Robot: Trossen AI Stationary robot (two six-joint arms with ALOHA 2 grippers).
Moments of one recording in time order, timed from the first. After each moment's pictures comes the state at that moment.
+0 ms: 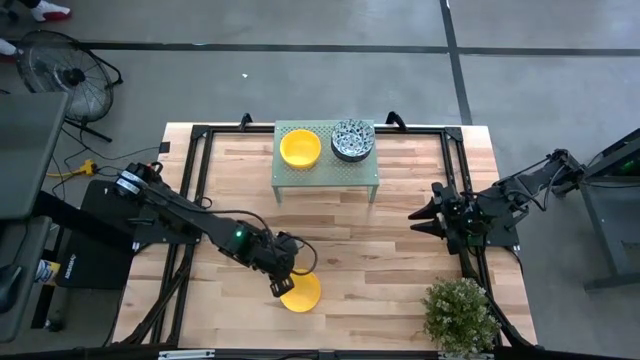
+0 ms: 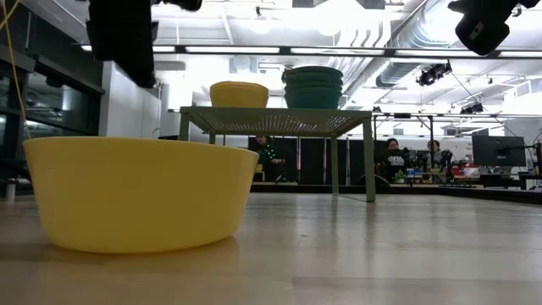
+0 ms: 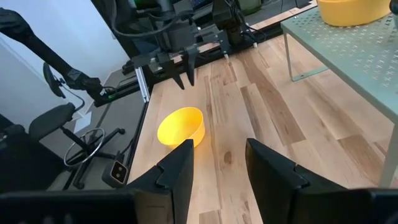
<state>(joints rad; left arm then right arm) -0.46 1.59 1.25 -0.77 -0.13 -0.94 0.47 0.50 0.59 -0.41 0.33 0.56</state>
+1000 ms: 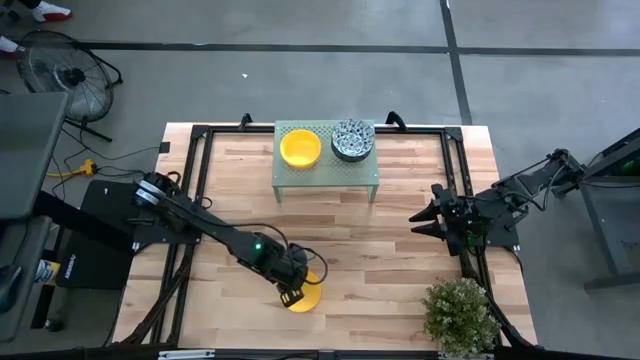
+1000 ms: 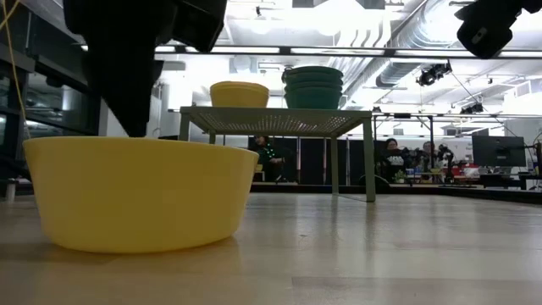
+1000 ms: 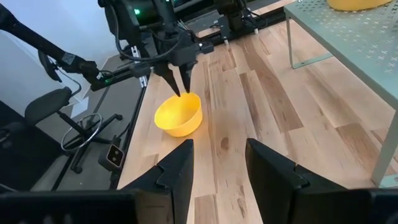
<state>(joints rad) -0.46 1.76 1.28 -0.69 -0.02 -1.00 0.47 0.50 0.59 -0.46 0.30 0.55</state>
